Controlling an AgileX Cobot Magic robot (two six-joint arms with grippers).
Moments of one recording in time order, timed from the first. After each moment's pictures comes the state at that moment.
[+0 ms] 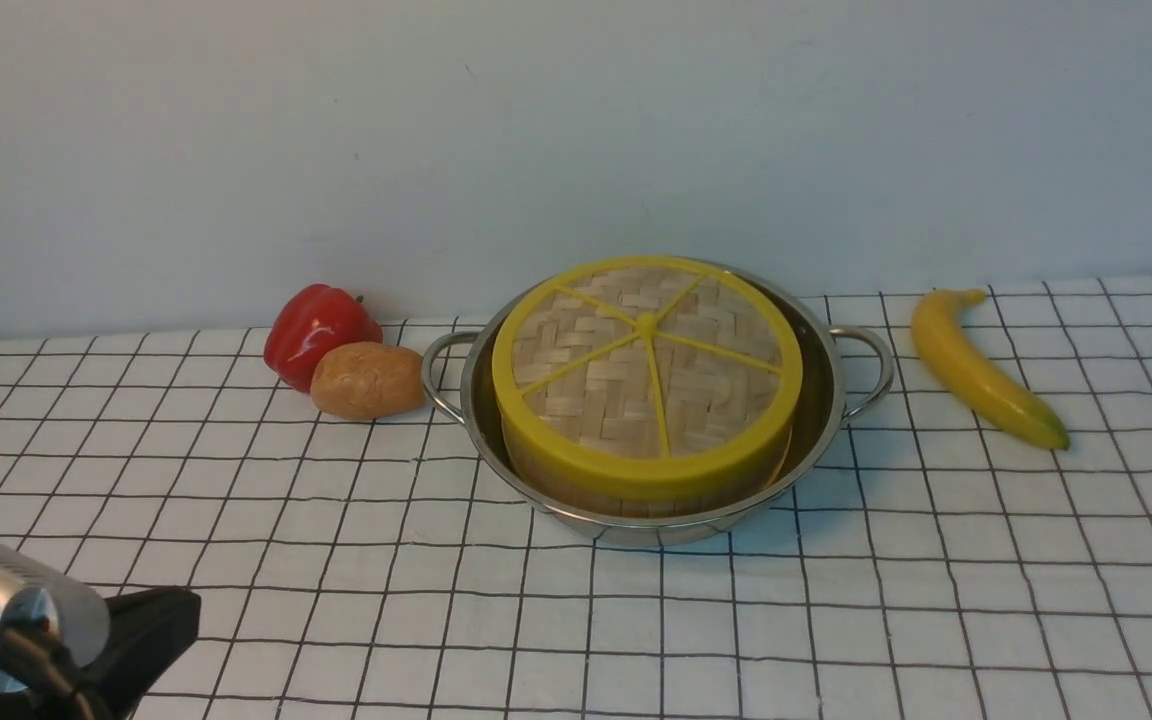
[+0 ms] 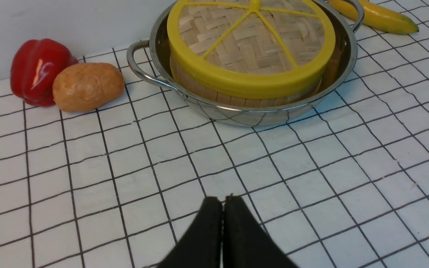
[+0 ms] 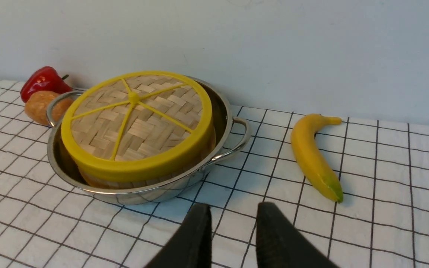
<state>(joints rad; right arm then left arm) 0.36 0.44 -0.63 -0.08 0.72 0.28 -0.57 0.53 -0.53 0.20 0.63 -0.24</state>
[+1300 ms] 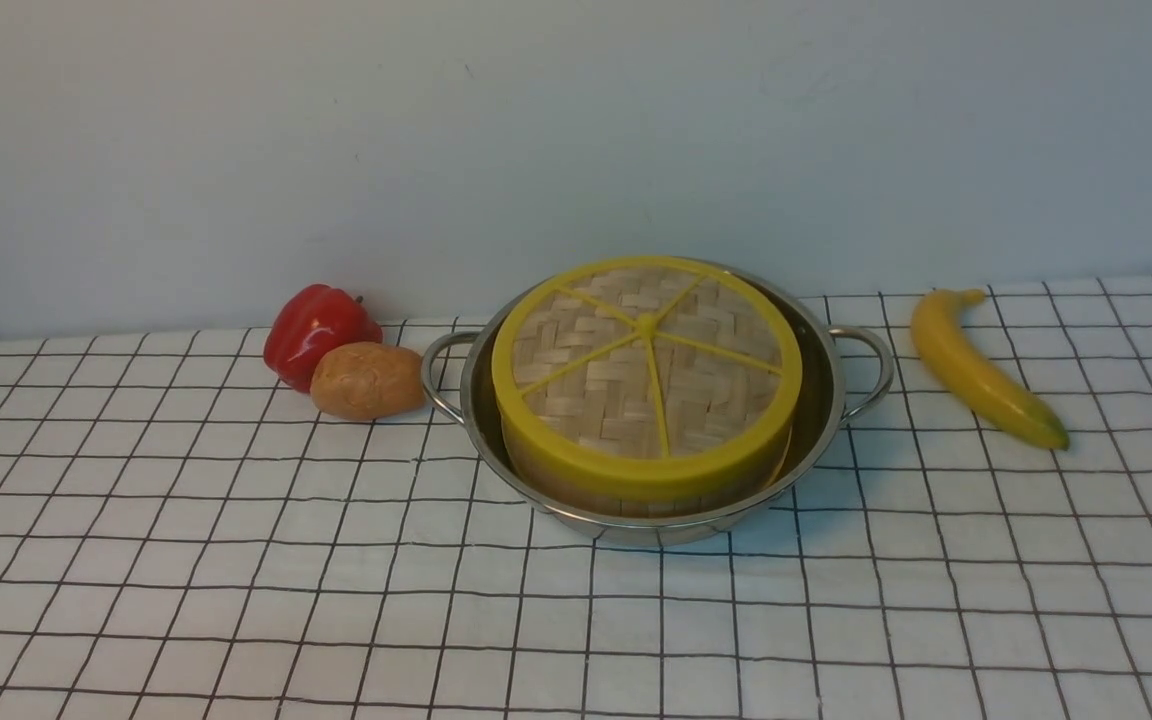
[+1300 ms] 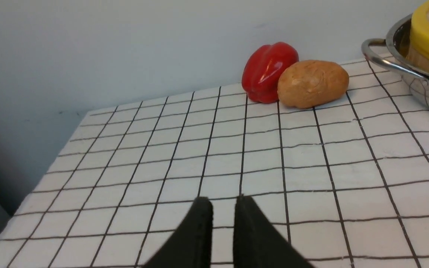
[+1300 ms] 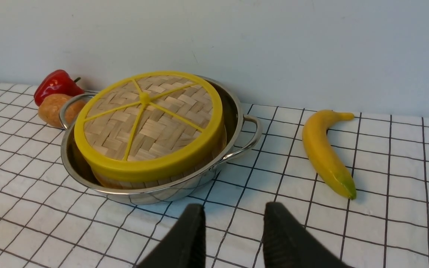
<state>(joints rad) 0.36 0.44 -0.63 -0.05 0.72 0.28 -0.04 0.00 0.01 0.38 0.34 -0.19</state>
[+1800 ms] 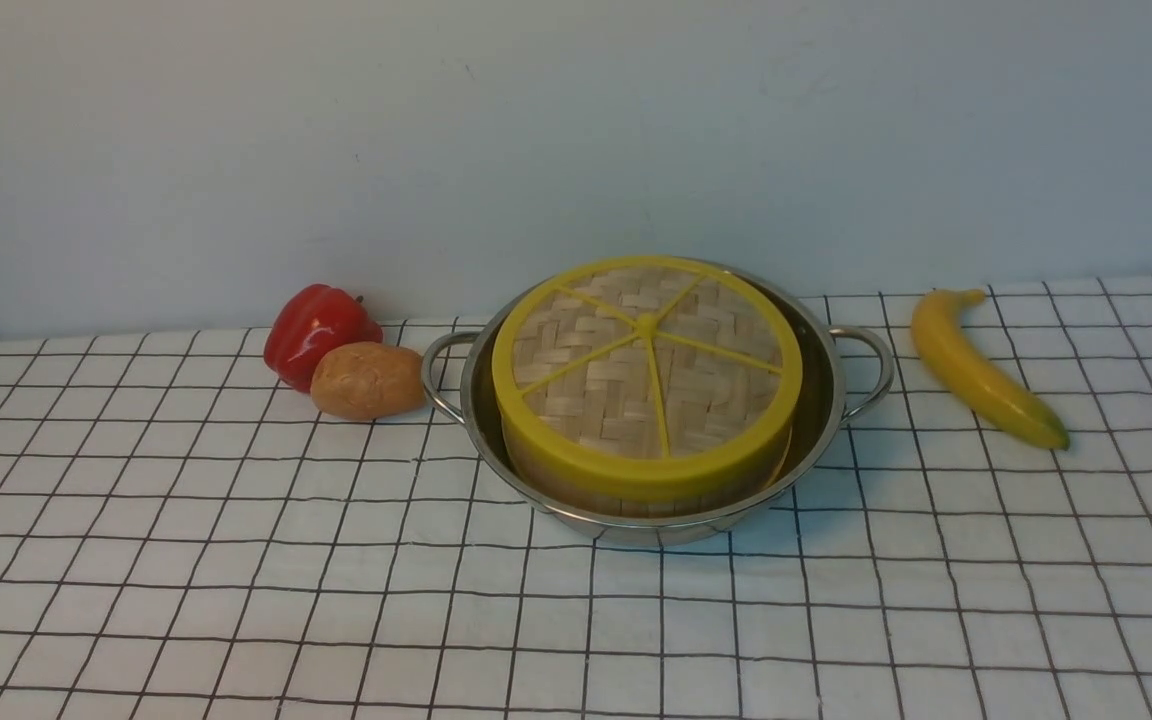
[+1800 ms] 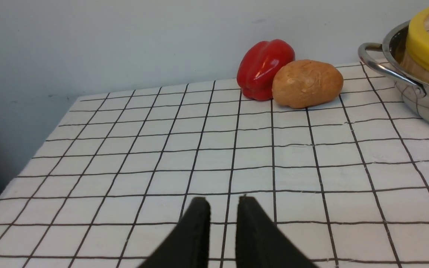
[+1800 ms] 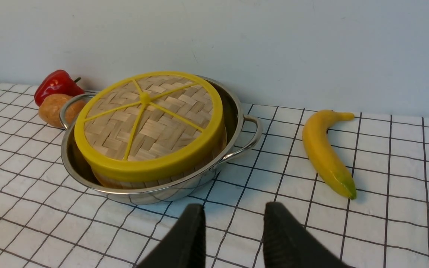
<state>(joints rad) 0.36 0.44 -0.63 -0.05 0.72 0.28 -0.04 0.00 0.01 0.35 0.34 -0.23</state>
